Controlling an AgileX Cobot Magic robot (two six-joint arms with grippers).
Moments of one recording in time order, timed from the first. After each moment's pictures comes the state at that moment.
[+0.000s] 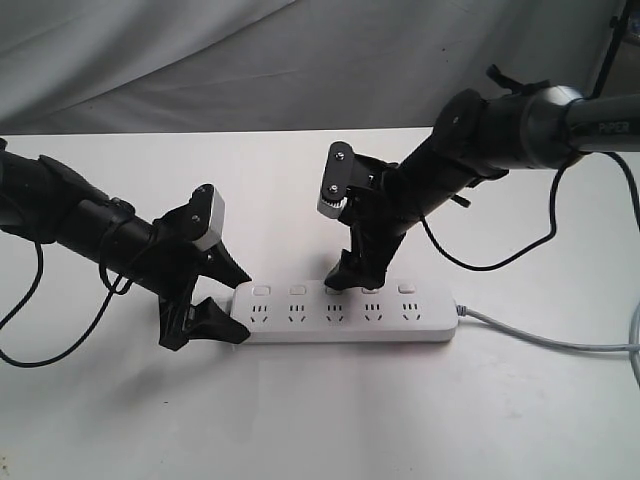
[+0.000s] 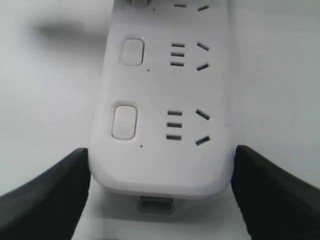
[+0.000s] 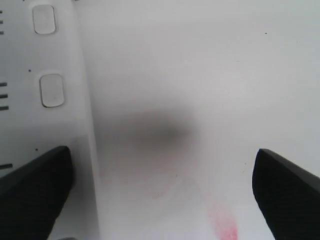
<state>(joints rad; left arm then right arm) -0.19 2.11 -1.13 -1.08 0.88 2.09 0.12 2.18 -1.46 0.63 0.65 -1.49</state>
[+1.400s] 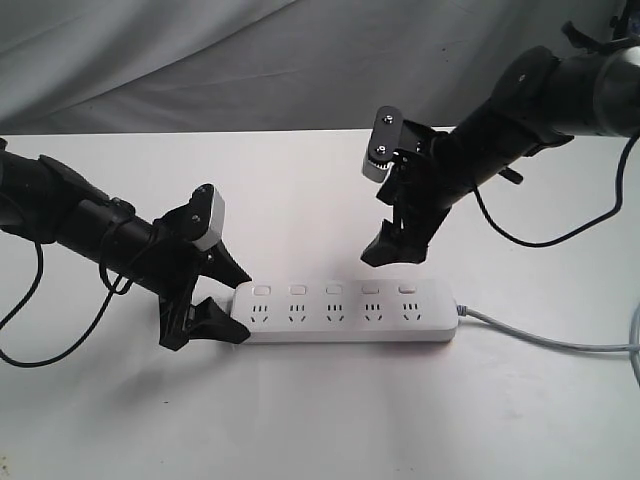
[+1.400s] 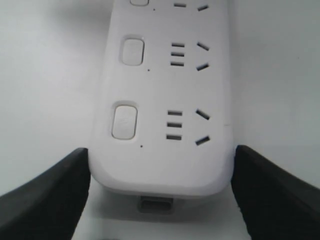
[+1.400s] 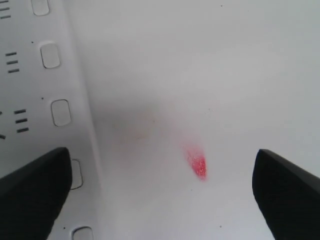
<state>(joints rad) -0.19 2.11 -1.13 -1.08 0.88 2.09 0.01 2.06 -1.44 0.65 0.76 -1.48</state>
